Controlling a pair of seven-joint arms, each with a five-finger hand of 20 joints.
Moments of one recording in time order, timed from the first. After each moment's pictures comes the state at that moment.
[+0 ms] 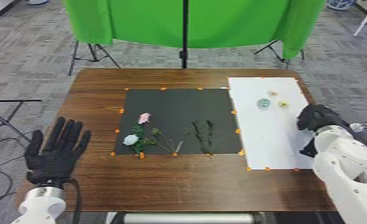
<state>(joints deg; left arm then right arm) 128.0 -63.2 -95.9 -122.1 -10.4 9.5 22.3 -93.6 -53.7 86.5 -98.9 -135.2 -13.8 30.4</state>
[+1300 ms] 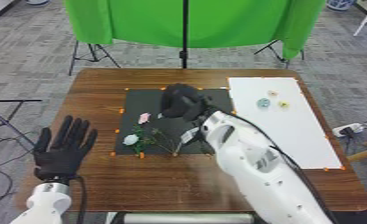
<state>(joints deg) 124.9 -62.6 -93.7 -120.5 -10.8 9.6 21.0 -77.5 -73.1 55.5 -103.7 -134.6 -10.6 1.9</state>
